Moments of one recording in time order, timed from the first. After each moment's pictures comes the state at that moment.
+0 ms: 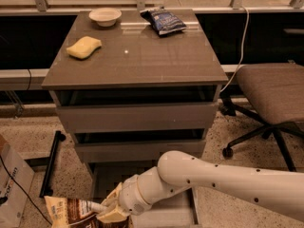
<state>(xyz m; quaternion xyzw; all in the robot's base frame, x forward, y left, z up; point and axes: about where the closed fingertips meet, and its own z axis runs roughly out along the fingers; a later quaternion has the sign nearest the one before) 0.338 0.133 0.600 -0.59 0.64 0.43 0.24</state>
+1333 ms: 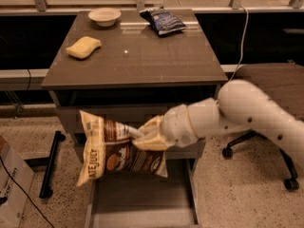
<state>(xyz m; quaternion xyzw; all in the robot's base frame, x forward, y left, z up) 0.452 0.025 0.779 -0.60 0.62 0.35 0.37</state>
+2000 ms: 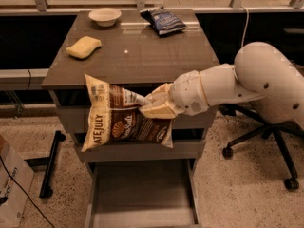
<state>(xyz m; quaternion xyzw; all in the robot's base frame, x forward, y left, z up) 0.498 0.004 0.858 -0.60 0.61 0.33 0.41</state>
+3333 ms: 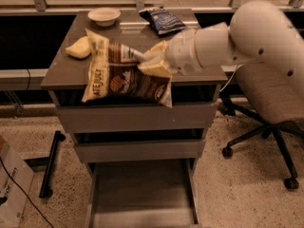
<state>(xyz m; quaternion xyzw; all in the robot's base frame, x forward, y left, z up) 0.582 0.005 0.927 -0.61 0.59 0.20 0.49</state>
